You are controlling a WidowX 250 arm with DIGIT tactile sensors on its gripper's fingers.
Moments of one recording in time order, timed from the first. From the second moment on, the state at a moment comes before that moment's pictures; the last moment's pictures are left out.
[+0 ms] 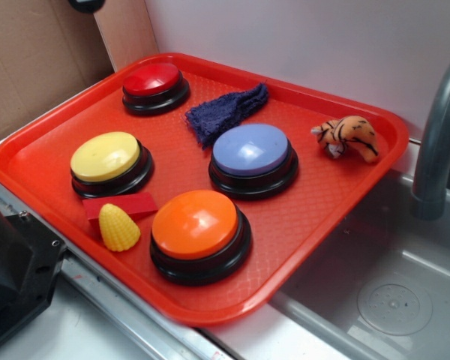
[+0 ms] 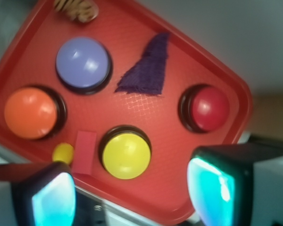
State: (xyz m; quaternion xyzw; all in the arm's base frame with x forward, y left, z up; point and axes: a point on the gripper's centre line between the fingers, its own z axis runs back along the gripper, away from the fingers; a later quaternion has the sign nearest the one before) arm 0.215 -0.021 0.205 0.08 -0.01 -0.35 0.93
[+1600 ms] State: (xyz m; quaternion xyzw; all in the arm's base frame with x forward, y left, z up) arm 0.338 -0.163 0.055 0.10 0.08 -0.62 0.78
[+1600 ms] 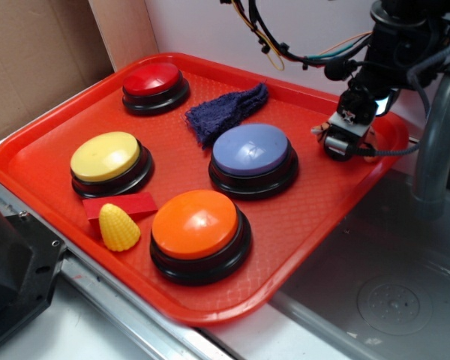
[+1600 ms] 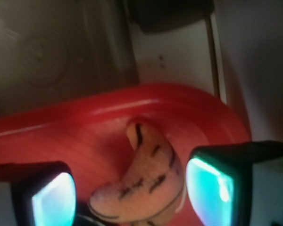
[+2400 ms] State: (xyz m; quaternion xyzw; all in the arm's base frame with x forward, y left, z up) arm 0.330 -0.128 0.021 0.07 0.08 -0.57 0.82
